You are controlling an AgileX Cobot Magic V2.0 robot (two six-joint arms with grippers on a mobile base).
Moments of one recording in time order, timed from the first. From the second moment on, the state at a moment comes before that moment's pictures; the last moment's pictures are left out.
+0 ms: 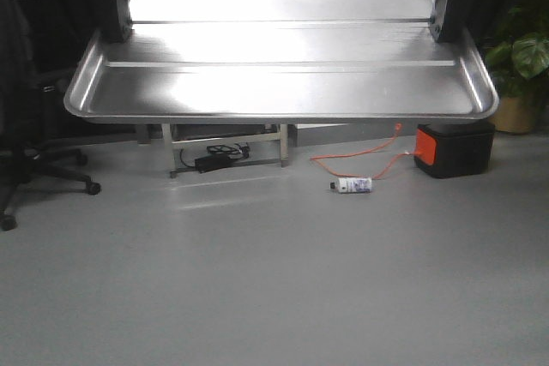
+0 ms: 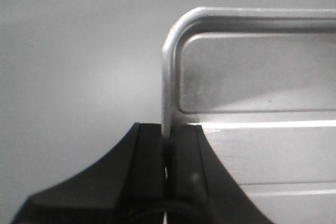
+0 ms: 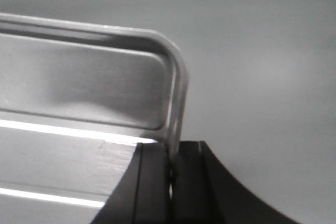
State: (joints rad) left arm -0.80 1.48 -1.35 0.30 1.09 -0.78; right arm 0.60 1.39 -1.23 -0.24 1.01 0.64
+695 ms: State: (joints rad) left arm -0.80 1.48 -1.35 0.30 1.09 -0.78; right arm 0.60 1.39 -1.23 -0.25 1.01 0.64
